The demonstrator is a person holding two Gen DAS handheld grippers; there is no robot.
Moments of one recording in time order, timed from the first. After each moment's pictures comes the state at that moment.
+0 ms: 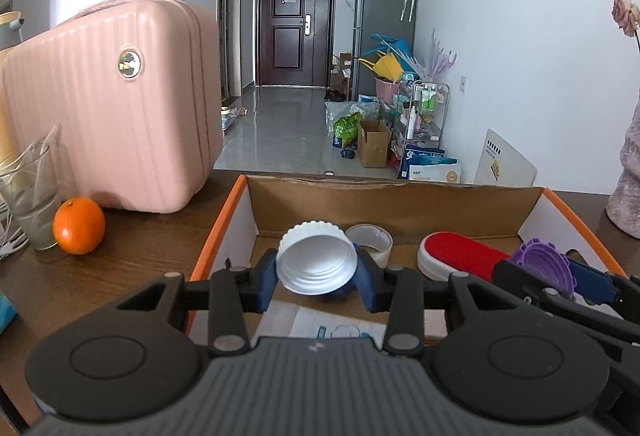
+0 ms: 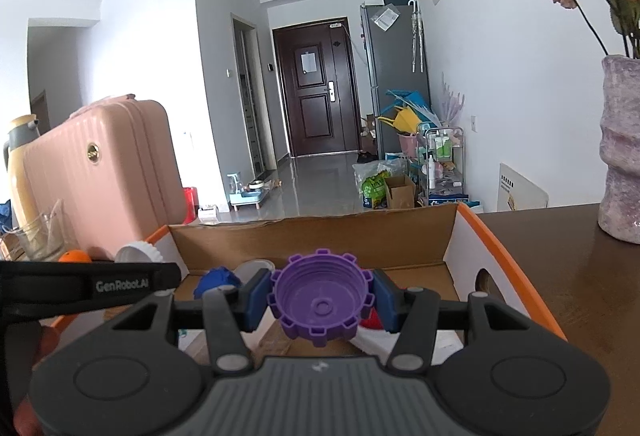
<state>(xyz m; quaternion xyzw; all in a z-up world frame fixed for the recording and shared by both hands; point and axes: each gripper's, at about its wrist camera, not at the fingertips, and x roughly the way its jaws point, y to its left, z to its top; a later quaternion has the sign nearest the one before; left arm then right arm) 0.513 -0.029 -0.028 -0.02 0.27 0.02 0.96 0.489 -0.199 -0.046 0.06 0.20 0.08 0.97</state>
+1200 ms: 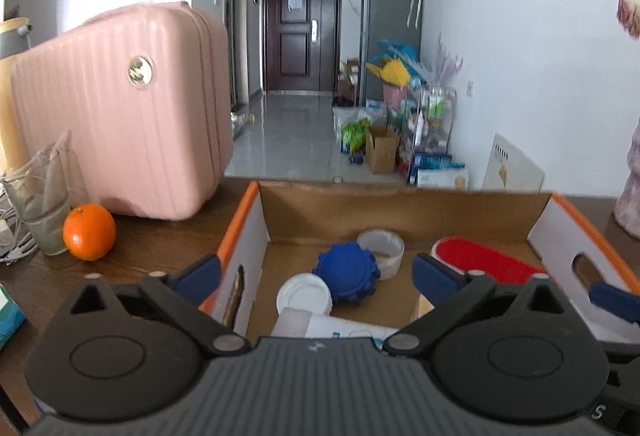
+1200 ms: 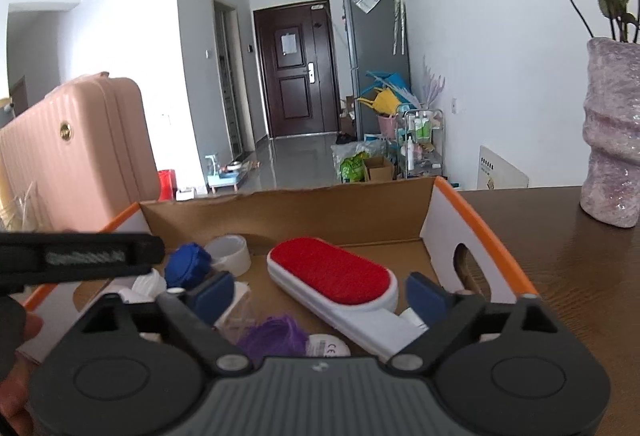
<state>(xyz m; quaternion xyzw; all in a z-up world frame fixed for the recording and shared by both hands) 0.505 -0.025 -0.024 -0.01 0.25 0.03 0.97 0.490 -0.200 -0.056 0.05 0.22 0.05 0.97</state>
